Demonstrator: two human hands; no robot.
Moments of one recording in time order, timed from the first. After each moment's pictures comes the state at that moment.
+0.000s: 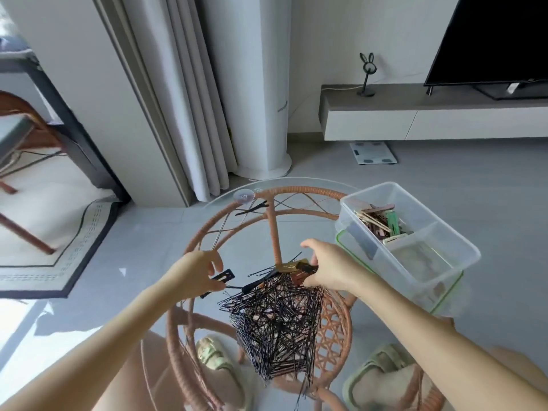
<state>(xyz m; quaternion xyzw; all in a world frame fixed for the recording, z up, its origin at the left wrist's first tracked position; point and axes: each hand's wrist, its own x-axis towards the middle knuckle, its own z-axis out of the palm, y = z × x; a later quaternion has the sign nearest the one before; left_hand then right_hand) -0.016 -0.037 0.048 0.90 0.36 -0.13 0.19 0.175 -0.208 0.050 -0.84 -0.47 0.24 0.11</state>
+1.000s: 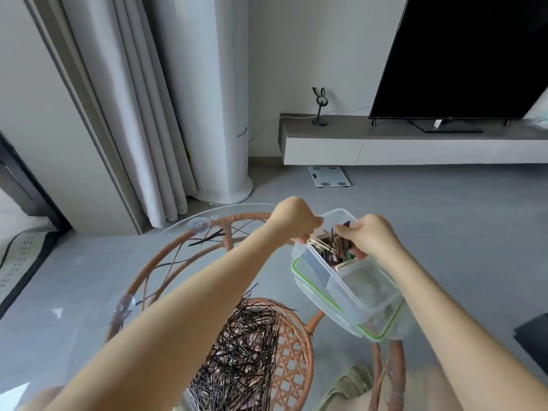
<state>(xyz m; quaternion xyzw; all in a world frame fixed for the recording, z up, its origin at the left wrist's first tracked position) 0.204 -0.125 0.126 0.87 0.27 0.01 0.41 0.291 -0.257 0.103 -0.91 -0.19 0.14 0.33</state>
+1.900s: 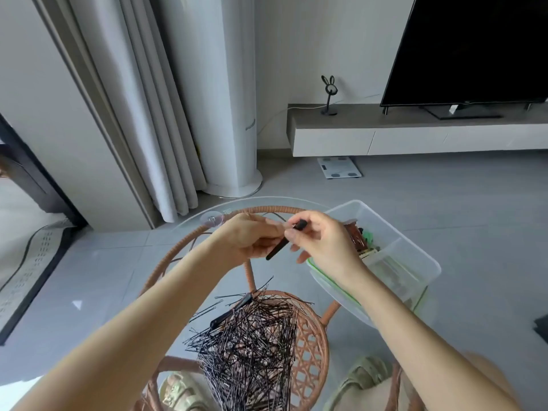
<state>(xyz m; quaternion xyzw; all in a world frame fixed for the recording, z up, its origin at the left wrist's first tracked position) 0.123 -0.073 0.108 0.63 0.28 0.00 0.73 0.202 -0.212 0.096 -0.71 -0.37 0.20 0.57</state>
